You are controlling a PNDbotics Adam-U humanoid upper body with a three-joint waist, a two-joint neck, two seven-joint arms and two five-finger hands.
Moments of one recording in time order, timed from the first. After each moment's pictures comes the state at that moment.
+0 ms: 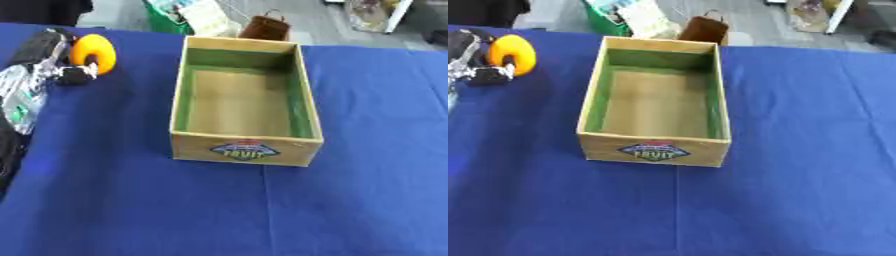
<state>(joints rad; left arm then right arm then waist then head) -1.22 0.48 0.01 -0.68 -0.99 0.04 0.01 -0.54 -0.68 -0.02 -1.99 0.01 -0.12 -0.49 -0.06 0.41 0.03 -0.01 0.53</state>
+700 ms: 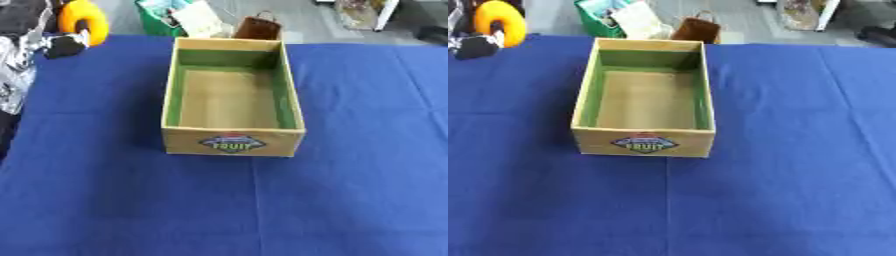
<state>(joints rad) -1.22 0.48 -0.03 -0.79 -1.00 0.02 0.03 -0.53 -0.68 -0.02 -1.99 -0.02 -0.13 -0.49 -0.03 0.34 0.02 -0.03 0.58</state>
